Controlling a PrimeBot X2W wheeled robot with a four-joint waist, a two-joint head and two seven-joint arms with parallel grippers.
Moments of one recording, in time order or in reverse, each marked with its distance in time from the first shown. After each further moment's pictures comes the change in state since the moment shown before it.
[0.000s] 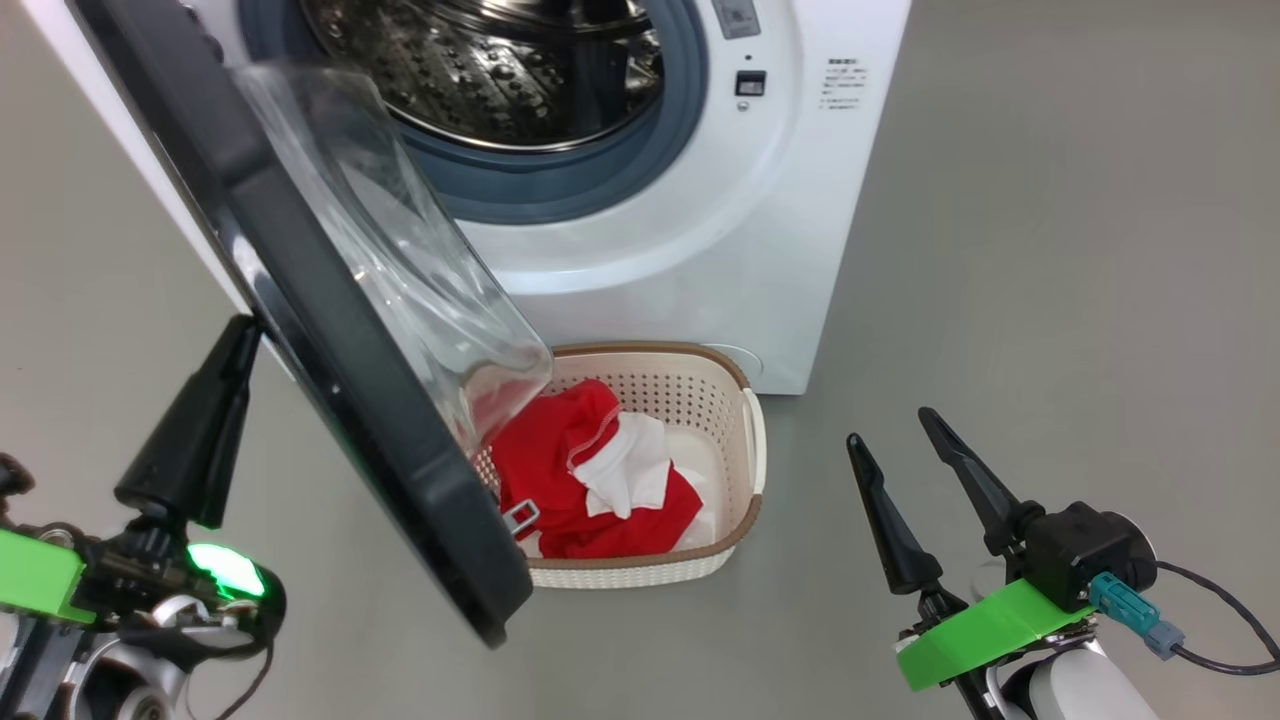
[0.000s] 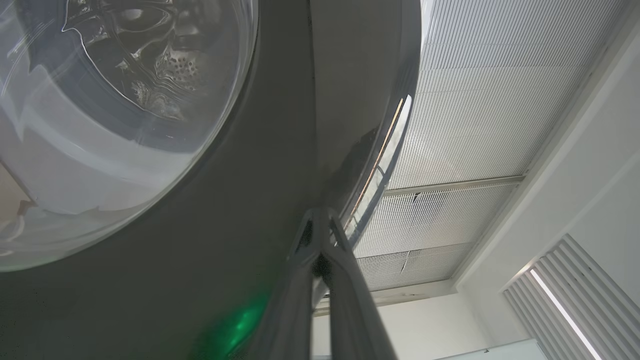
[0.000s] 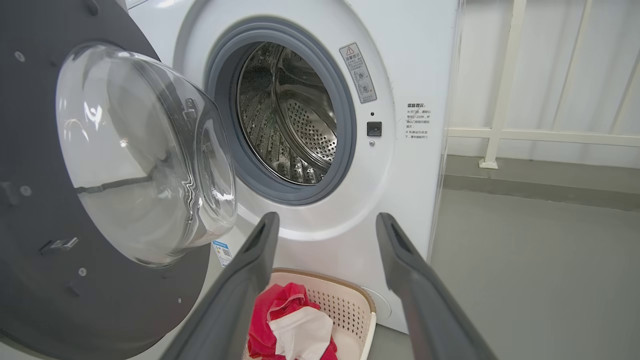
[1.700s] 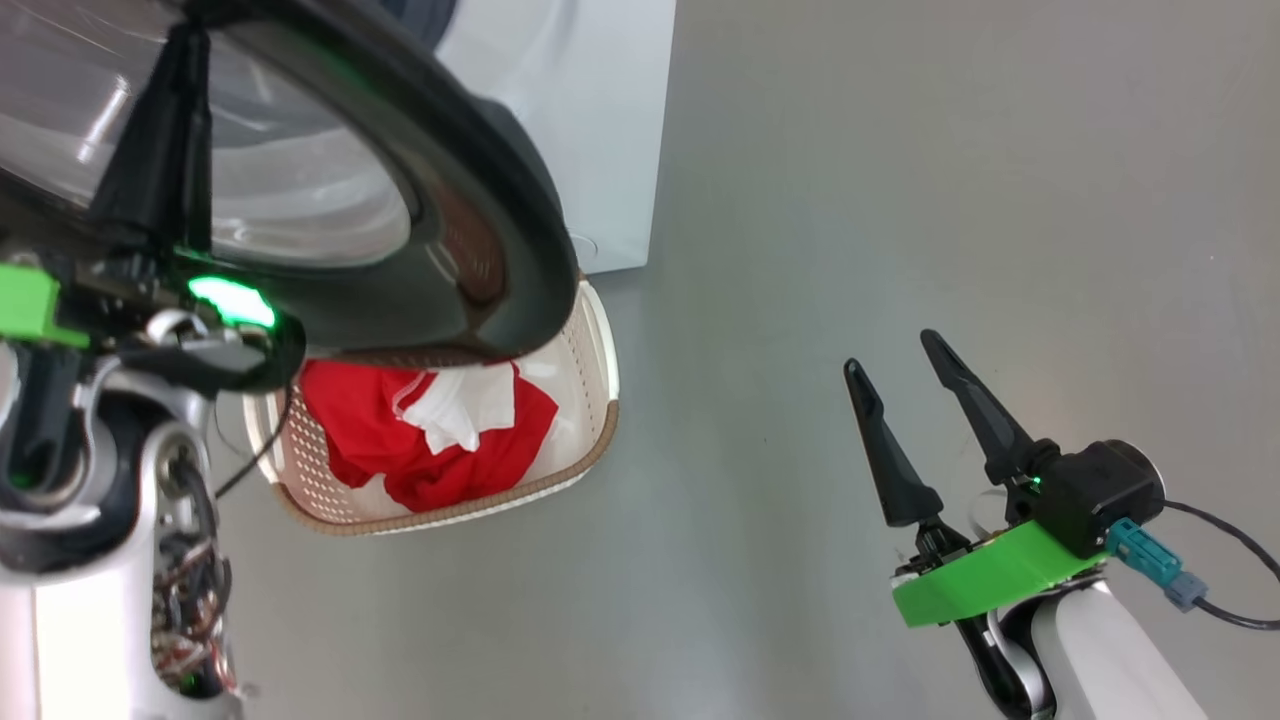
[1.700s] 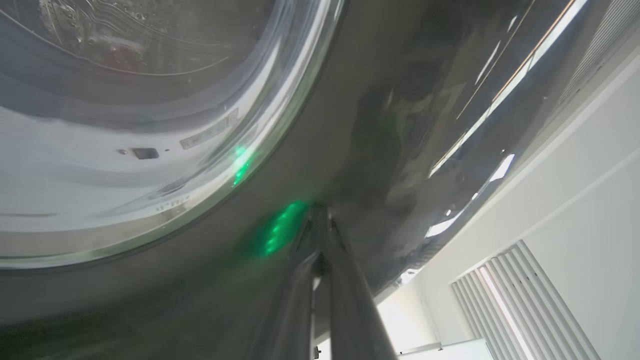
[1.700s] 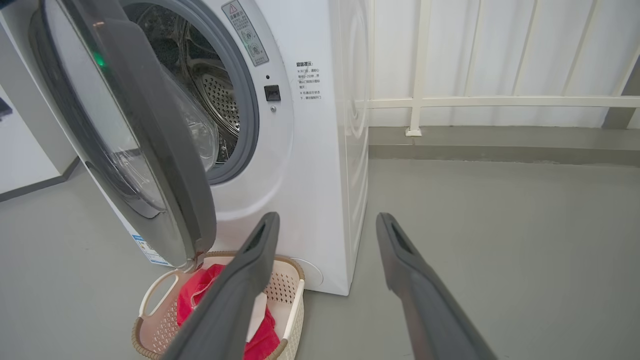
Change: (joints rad) left arm -0.430 -0.002 -0.092 0.328 -0.080 -0.155 -0.192; right arm -0.085 0.000 0.000 -0.047 0.007 0.000 0.000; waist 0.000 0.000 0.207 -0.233
